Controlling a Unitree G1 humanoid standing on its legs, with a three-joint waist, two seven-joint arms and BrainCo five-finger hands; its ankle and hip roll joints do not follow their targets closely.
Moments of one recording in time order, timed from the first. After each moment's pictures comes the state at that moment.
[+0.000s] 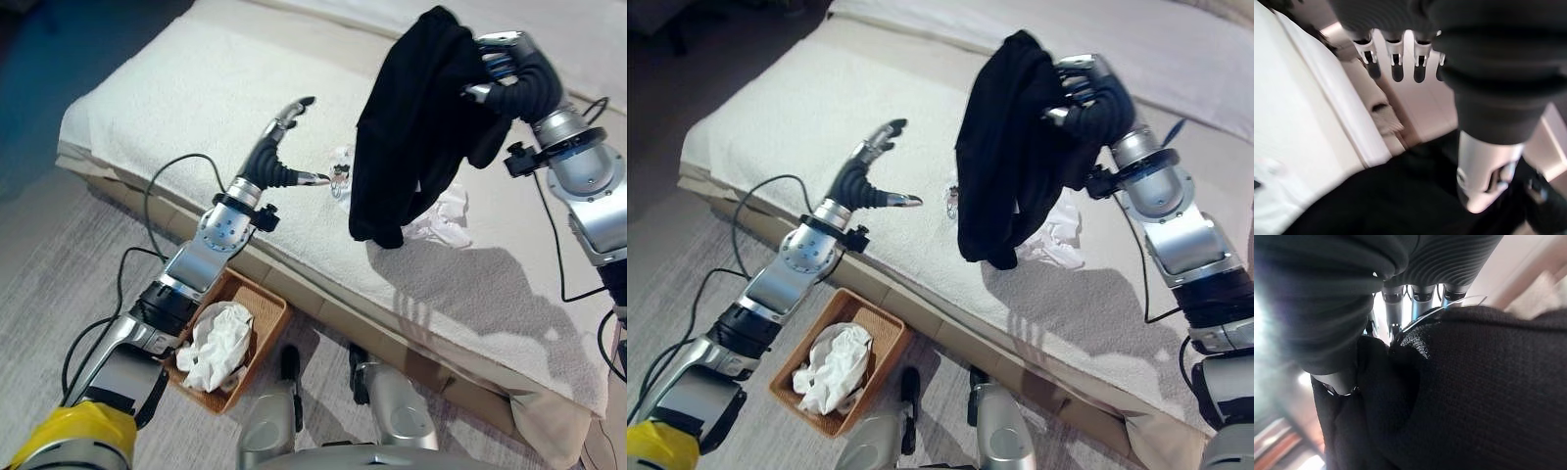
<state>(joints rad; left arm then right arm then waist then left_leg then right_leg) -0.67 0.55 -0.50 0.16 -0.13 -0.18 0.10 -0.76 -0.95 0.34 0.04 0.28 -0.12 -0.03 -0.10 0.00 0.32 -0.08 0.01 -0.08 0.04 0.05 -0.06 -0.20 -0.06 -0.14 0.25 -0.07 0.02</state>
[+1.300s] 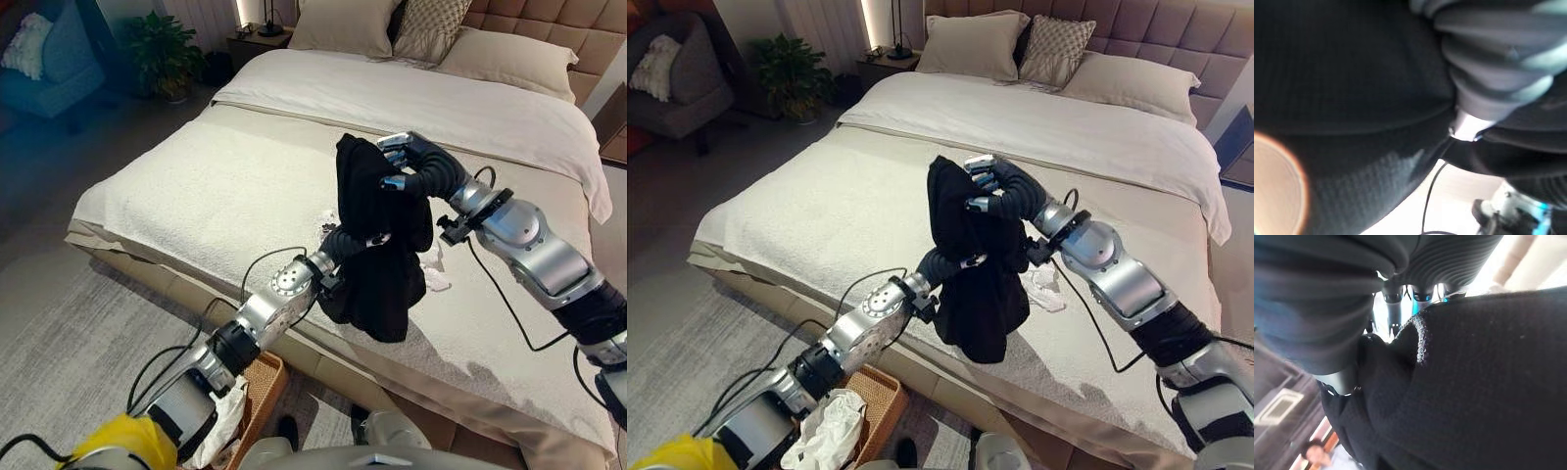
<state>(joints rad) -0.50 0.29 -0.71 0.26 -0.74 -0.06 -0.09 -0.57 -0.85 0.44 -0.09 0.45 -0.11 0.09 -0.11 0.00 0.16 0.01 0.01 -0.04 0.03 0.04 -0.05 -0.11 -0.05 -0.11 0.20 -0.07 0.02</state>
